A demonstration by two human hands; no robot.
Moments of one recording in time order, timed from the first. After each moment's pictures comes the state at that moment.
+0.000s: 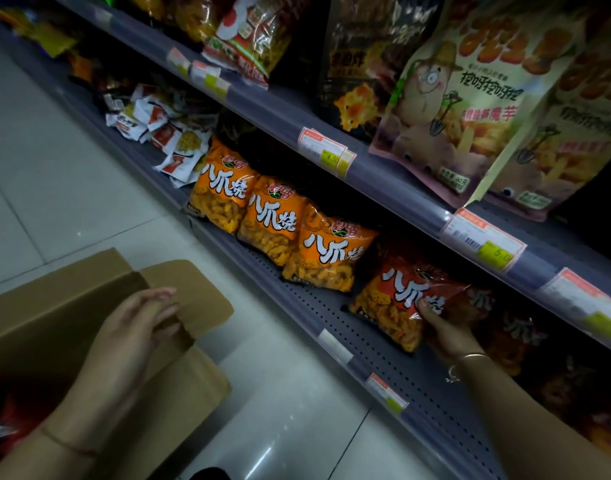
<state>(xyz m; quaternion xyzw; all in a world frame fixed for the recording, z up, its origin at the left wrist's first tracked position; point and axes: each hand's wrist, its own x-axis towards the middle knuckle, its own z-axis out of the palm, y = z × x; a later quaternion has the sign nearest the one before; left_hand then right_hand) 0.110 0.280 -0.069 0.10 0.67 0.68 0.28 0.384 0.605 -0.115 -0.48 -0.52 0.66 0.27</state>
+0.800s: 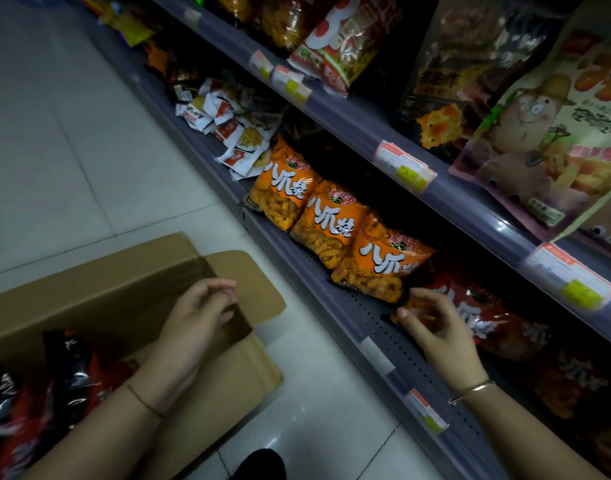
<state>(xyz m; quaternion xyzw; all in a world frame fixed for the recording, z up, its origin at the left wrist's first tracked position) 0.095 0.265 -0.071 0.08 0.67 0.69 0.28 0.305 0.515 -0.066 -0.33 -0.82 0.41 0.23</state>
